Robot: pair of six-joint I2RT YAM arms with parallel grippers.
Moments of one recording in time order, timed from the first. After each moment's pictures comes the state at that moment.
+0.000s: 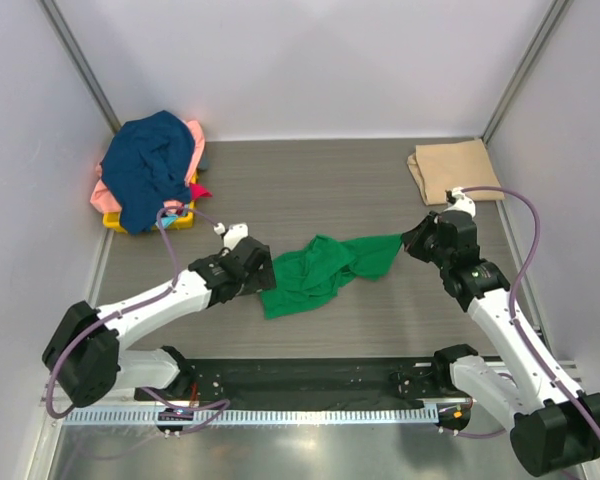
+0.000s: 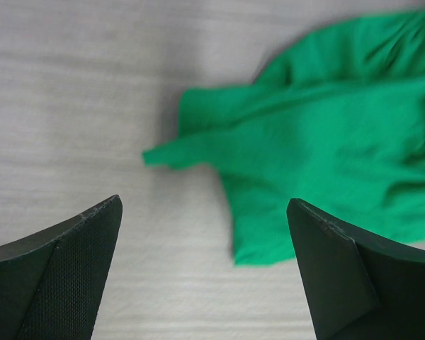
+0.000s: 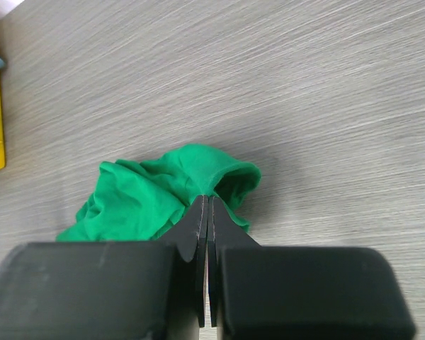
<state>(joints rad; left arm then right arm) -0.76 1.23 0.73 -0.53 -0.40 -0.81 0.23 0.87 0.71 -0.36 0.07 0.61</state>
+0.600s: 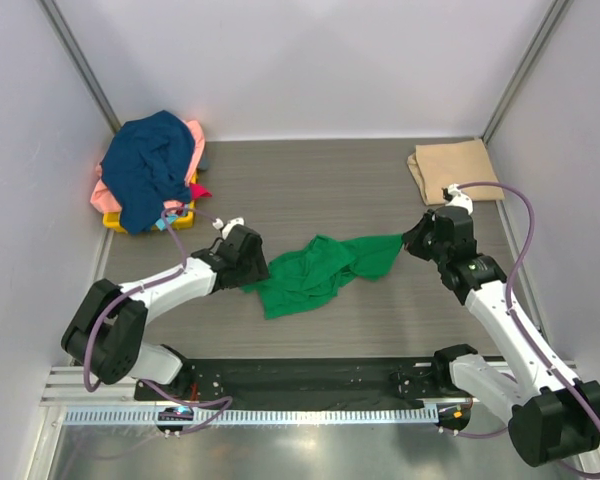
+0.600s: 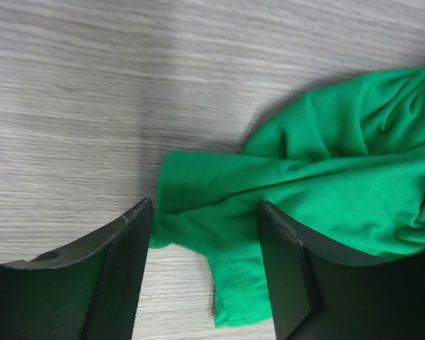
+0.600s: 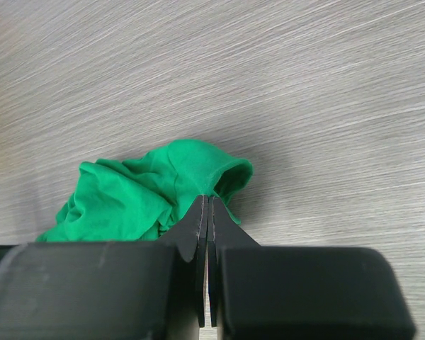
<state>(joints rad) -0.58 1.41 0.73 -0.31 -0.21 -0.75 0.22 0.93 0.74 -0.38 0.08 0.57</state>
